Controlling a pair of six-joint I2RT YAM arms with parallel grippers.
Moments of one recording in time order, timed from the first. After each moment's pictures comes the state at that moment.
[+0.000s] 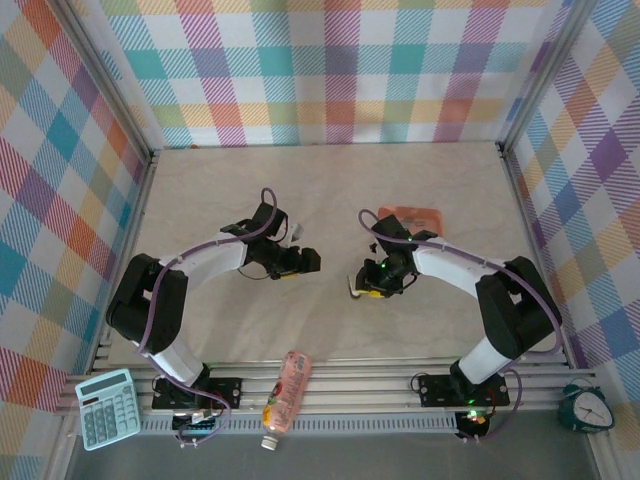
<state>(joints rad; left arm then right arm) -0.48 1.64 1.01 -0.47 0.51 -0.50 0.56 1.60 0.93 -0.65 -0.39 0.67</state>
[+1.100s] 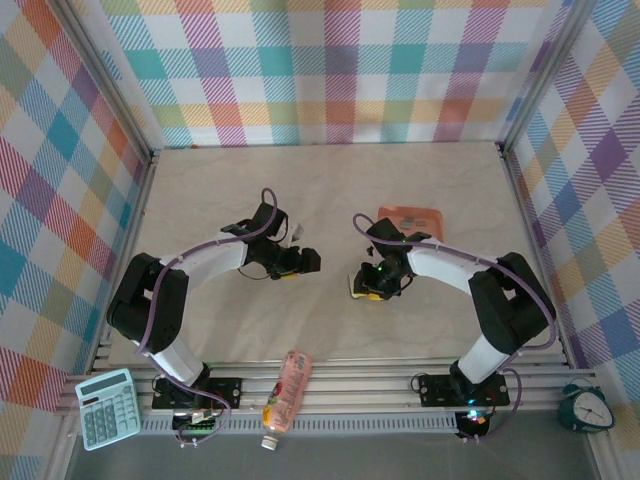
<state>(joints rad) -0.48 1.65 1.01 -0.47 0.51 -0.50 0.58 1.61 0.93 -0.64 -0.34 0.67</state>
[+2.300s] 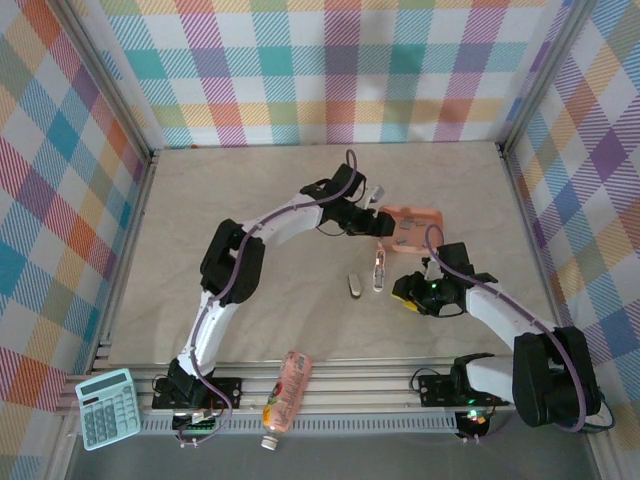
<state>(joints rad) -0.70 2.30 1.94 -0.55 0.59 -0.44 0.18 1.19 0.48 -0.43 -0.58 0.66</state>
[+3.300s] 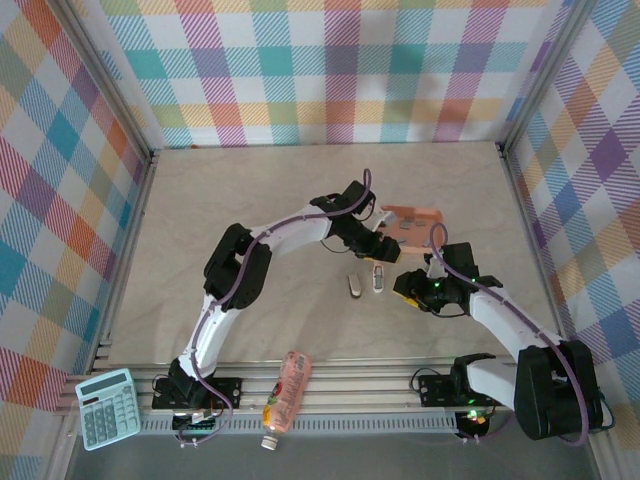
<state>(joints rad) -0.77 2.25 1.83 -0.61 0.76 -0.33 0.16 1.12 0.48 -0.42 -0.60 0.65</state>
